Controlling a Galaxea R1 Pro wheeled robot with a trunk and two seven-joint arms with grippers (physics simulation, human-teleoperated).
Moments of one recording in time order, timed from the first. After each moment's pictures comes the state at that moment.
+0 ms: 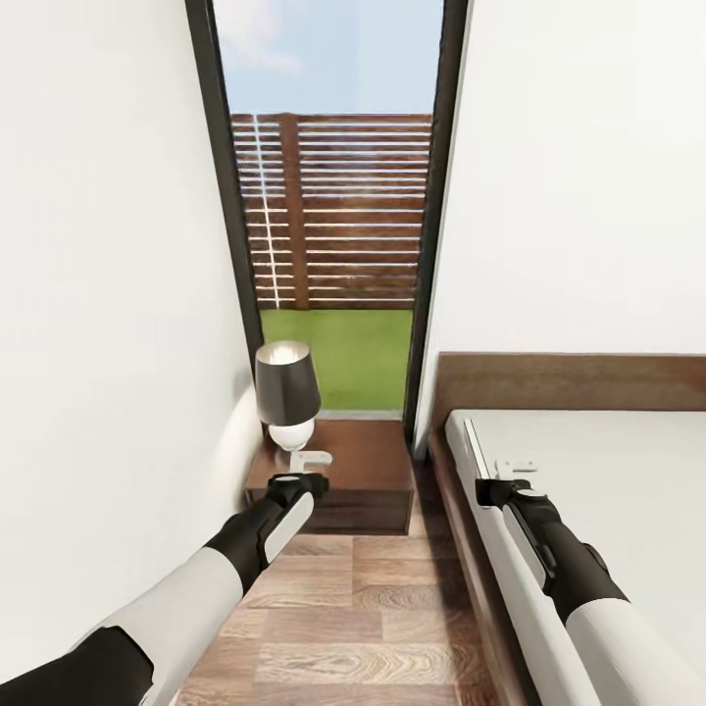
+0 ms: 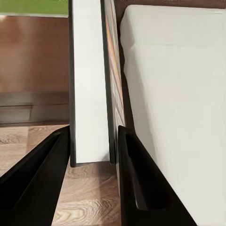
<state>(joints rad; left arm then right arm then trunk) -0.84 -0.12 -0.54 -0.64 0.57 0.41 0.50 -0.64 -0.12 0.07 -0.91 -0.11 0.50 -0.13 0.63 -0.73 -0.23</state>
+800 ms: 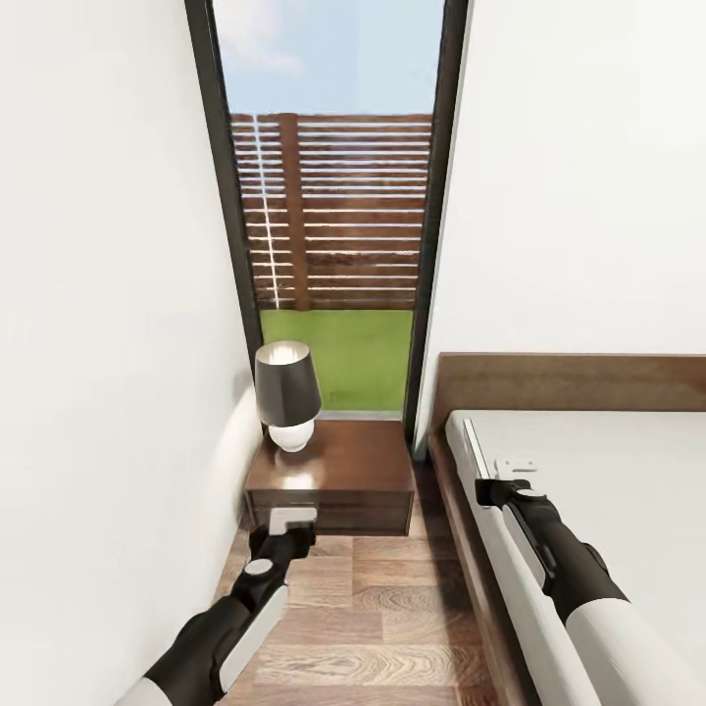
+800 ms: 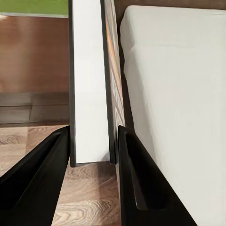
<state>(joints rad) -0.47 0.00 -0.55 -1.00 0.49 0.26 0.51 -0.64 -0.12 0.08 -0.91 -0.11 0.50 -0.13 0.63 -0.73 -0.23</state>
